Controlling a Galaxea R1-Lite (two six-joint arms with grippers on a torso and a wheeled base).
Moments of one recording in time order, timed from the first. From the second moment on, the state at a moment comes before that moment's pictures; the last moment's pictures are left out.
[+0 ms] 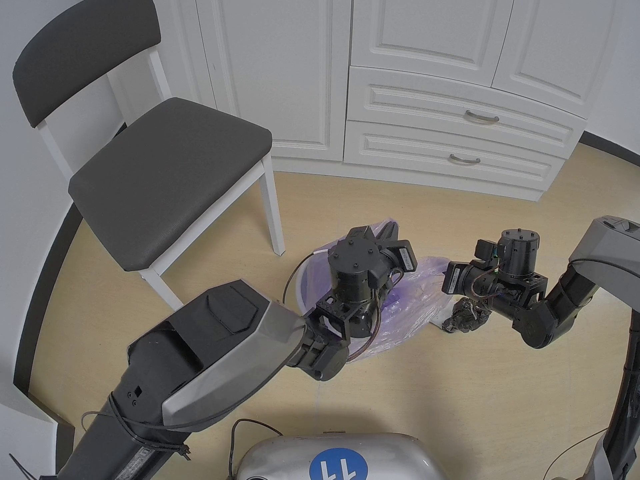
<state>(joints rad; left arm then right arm) -0.78 2.63 -1.68 -1.14 0.31 -0.36 0.26 2.17 -0.83 -1.09 0.11 0.27</state>
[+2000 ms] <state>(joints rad) -0.43 2.37 -1.02 -1.26 -0.09 -0.33 0.24 2.26 -0.91 -1.22 0.09 0.32</state>
